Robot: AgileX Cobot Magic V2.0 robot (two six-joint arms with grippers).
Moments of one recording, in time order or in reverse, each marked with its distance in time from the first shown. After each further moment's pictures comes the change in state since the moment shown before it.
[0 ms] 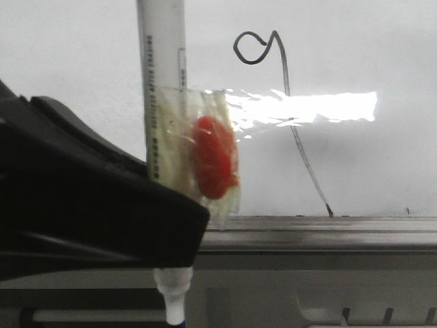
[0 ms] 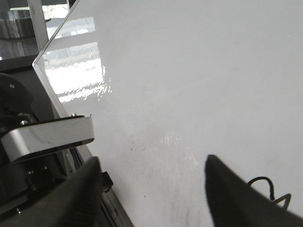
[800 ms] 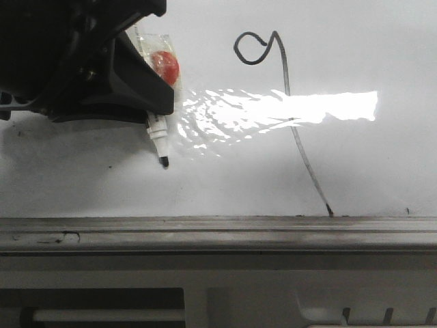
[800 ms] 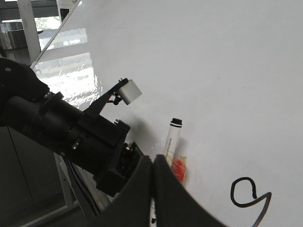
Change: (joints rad) left arm -0.122 0.050 -0.248 0.173 -0.818 -0.934; right arm -0.030 -0.047 0.000 0.000 0.025 0.000
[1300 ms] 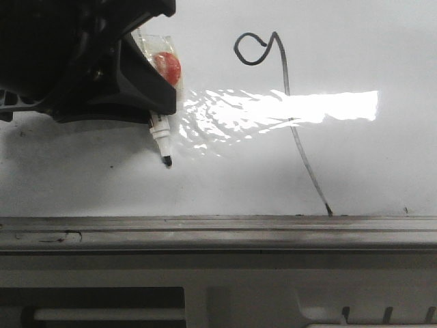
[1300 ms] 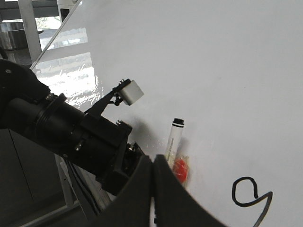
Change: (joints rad) left arm -0.014 0.027 -0.010 -0.031 -0.050 -0.002; right arm 0.000 0.000 0.000 0.001 0.000 0.000
